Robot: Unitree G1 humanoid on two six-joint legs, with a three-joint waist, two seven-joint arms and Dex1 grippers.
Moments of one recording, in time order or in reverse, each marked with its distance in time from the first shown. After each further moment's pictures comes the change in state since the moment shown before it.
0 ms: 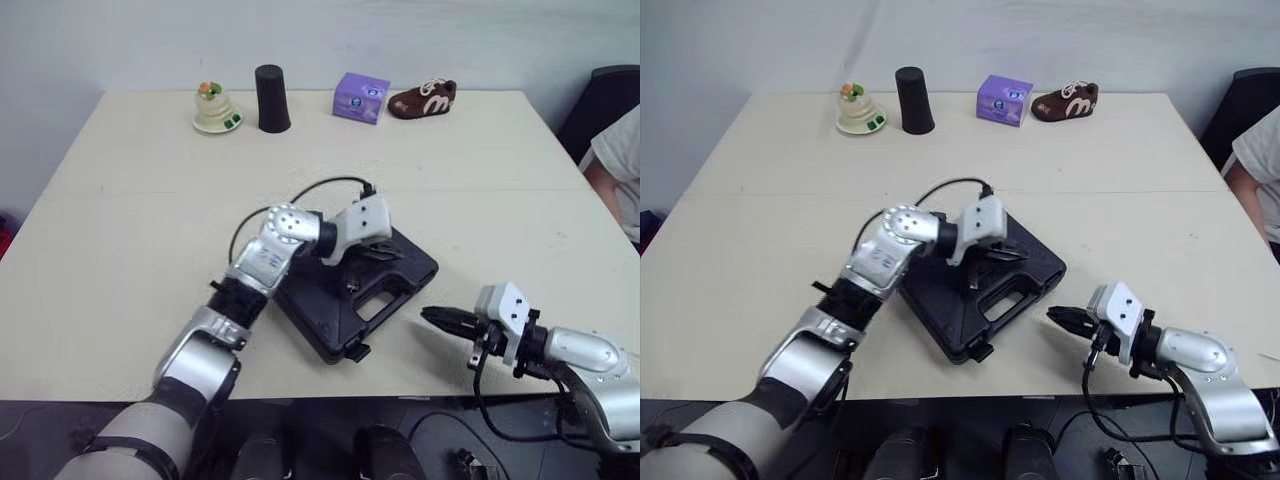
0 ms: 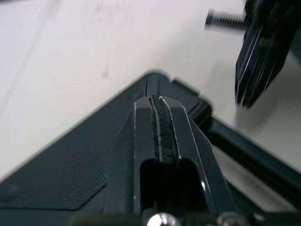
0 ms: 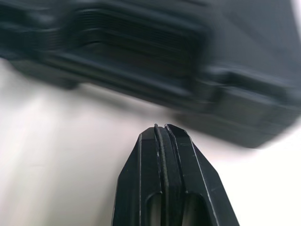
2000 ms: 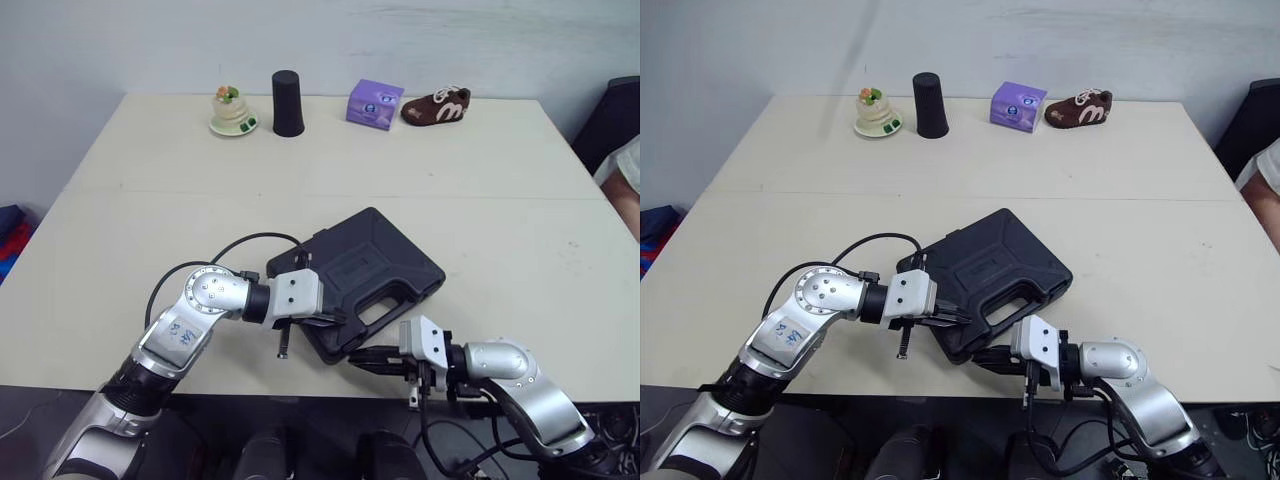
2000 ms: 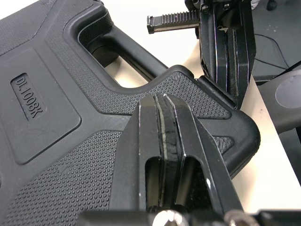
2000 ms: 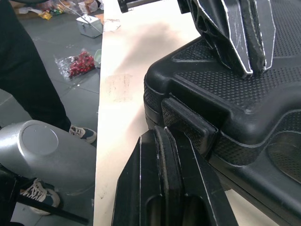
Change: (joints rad) left arm 0.472 0.364 -0.051 -0.452 -0.088 0.041 0.024; right arm -0.113 0.122 0.337 -0.068 -0.057 0.012 0.050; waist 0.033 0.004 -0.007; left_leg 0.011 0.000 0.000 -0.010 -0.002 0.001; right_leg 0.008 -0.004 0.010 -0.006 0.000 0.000
